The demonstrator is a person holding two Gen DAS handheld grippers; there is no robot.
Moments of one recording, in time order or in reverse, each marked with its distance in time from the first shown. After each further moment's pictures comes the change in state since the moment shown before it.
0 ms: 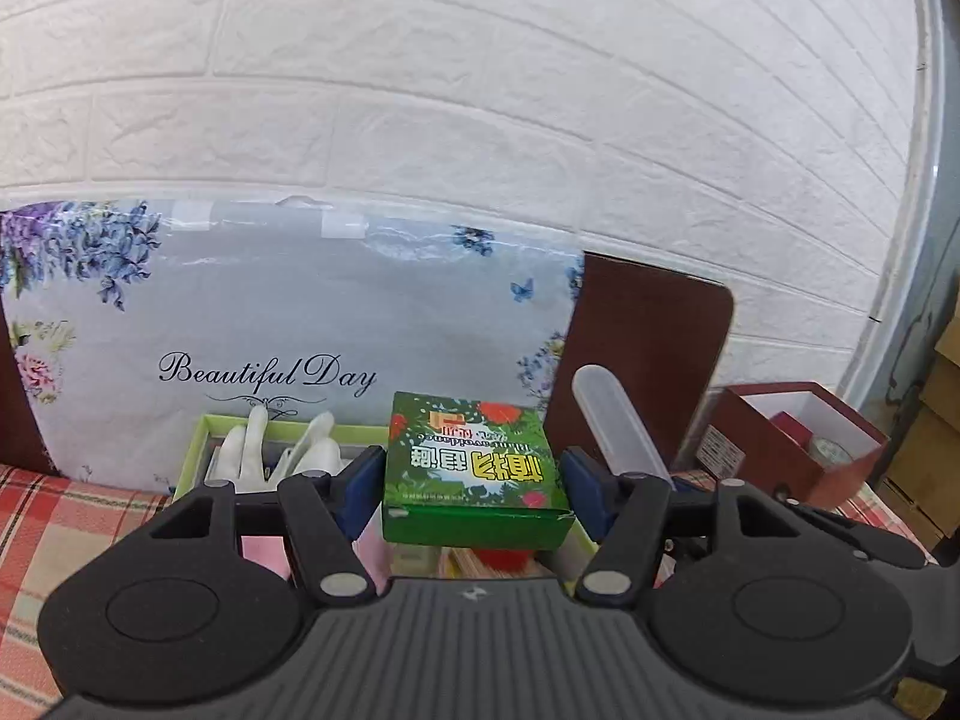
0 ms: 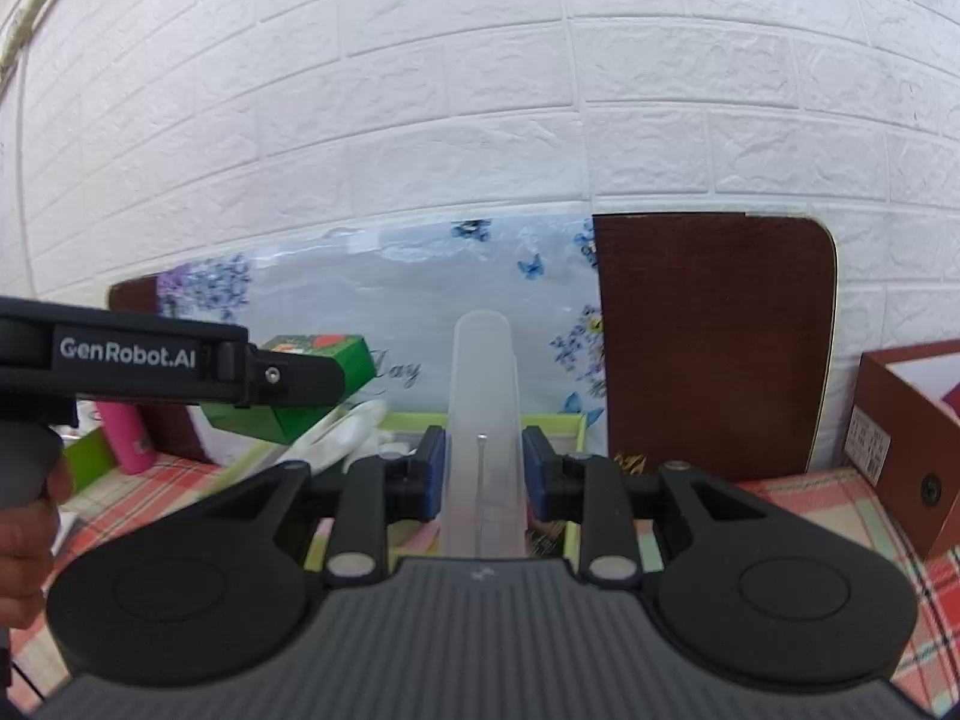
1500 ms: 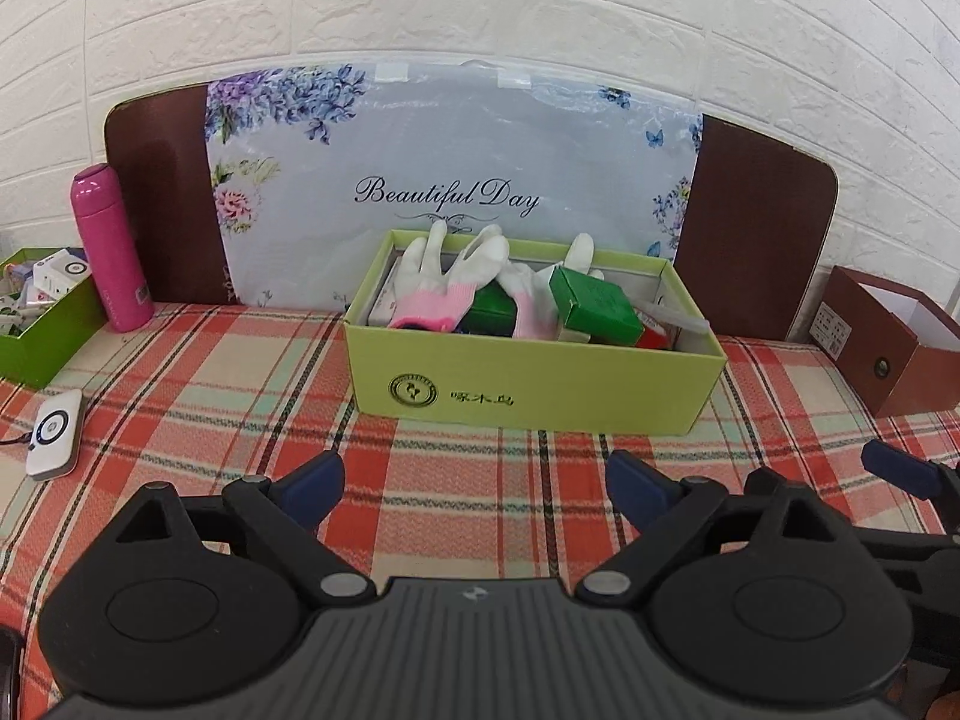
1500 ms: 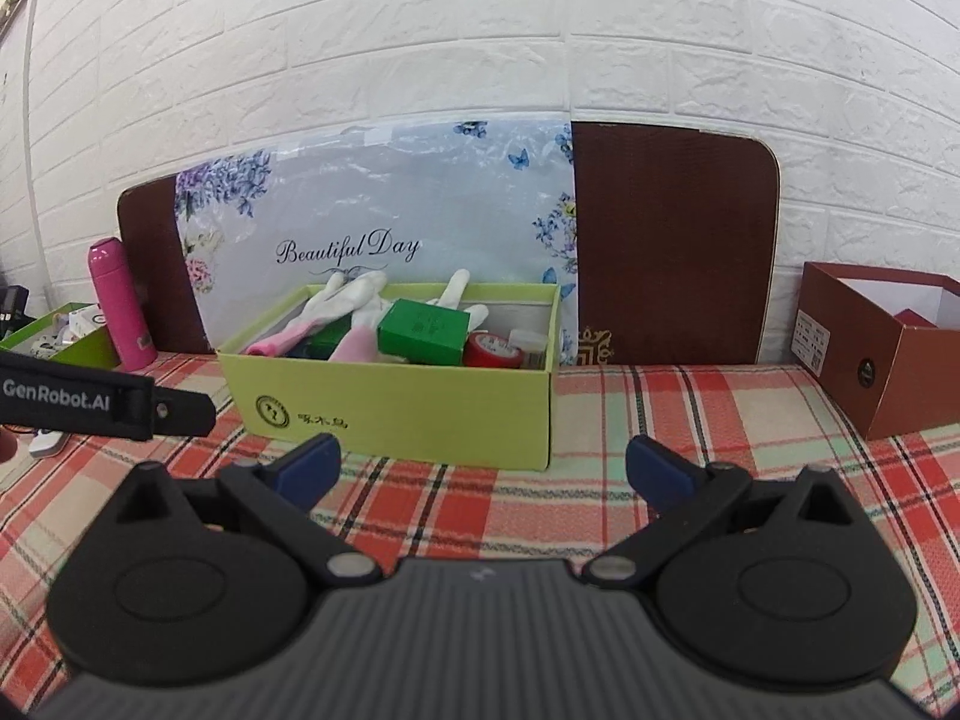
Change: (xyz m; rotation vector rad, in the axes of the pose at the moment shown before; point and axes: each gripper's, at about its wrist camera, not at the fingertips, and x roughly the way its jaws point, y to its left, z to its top) left arm -0.093 0.000 -0.095 -0.039 0.162 0.304; right arm -0.097 0.024 -0.067 -0.014 0.131 -0.041
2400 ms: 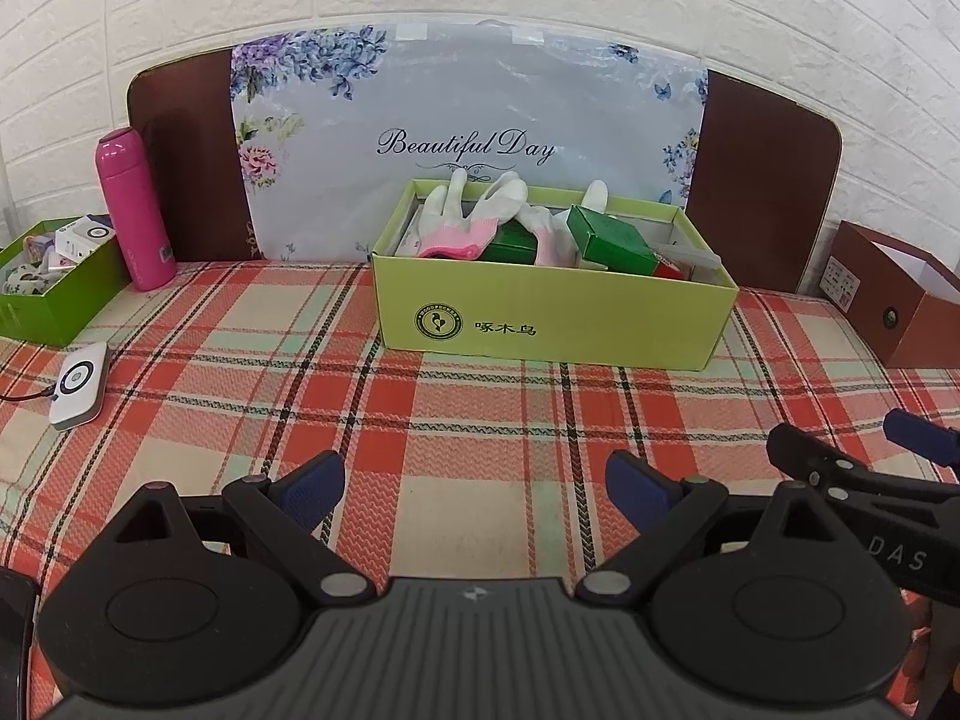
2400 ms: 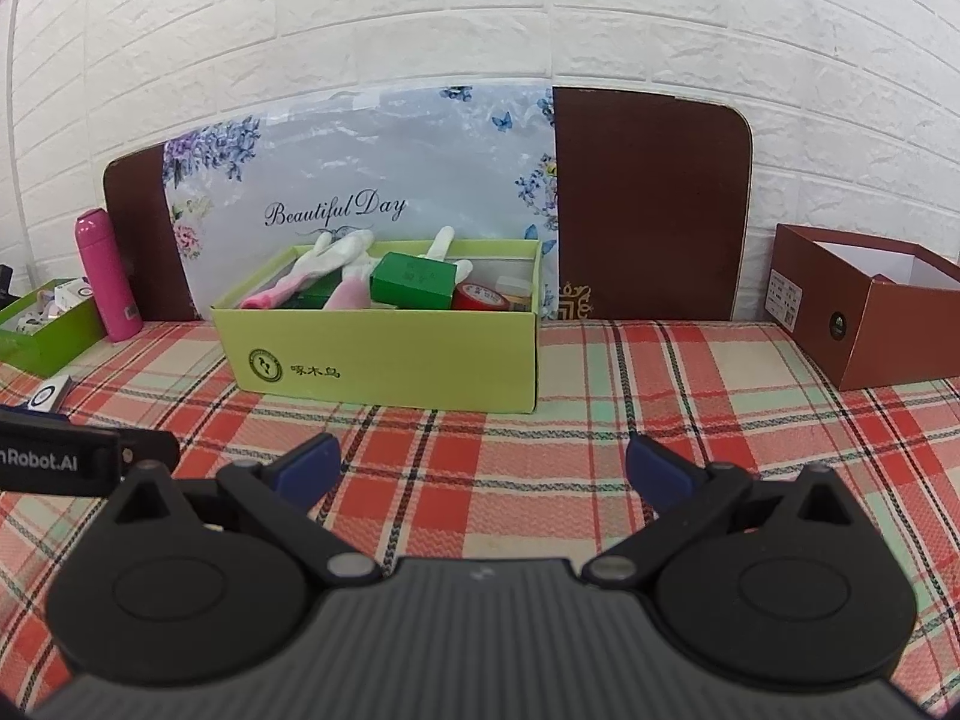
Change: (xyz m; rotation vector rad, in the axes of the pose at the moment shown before) left arm -0.009 0.006 -0.032 0.013 0.042 0.030; right arm -0.010 0.008 -0.016 0.009 0.049 -0.057
